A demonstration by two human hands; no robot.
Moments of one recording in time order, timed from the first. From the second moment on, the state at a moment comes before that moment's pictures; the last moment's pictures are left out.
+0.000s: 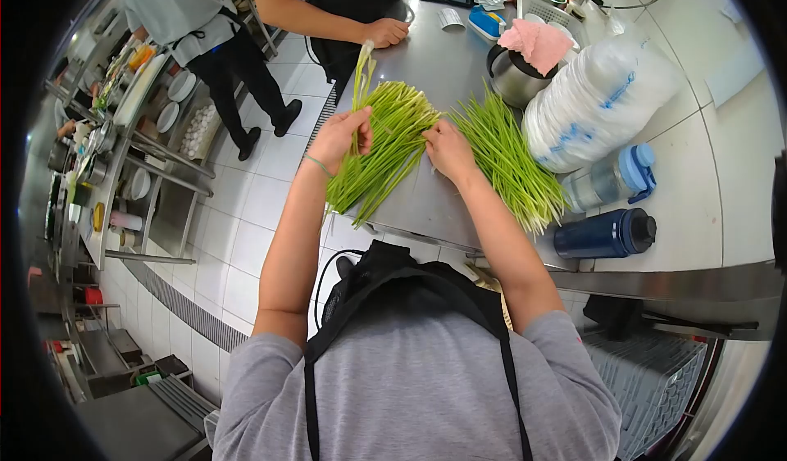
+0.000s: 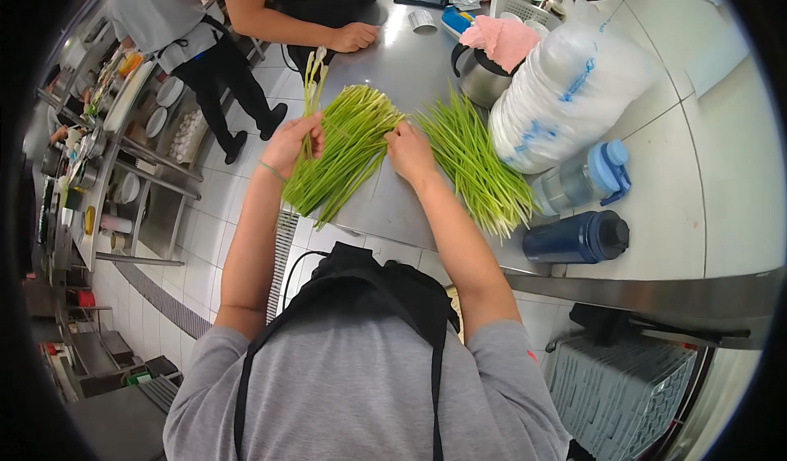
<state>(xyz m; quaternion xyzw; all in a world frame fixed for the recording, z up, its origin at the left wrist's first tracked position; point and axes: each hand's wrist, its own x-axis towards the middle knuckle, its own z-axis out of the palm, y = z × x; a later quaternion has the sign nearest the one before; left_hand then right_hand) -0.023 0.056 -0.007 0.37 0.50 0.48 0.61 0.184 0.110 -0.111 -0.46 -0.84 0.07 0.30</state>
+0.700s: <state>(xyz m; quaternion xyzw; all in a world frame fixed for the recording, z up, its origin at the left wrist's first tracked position) 0.033 0.069 -0.023 0.64 0.55 0.26 0.46 0.237 0.081 -0.037 -0.41 -0.65 0.45 0.46</state>
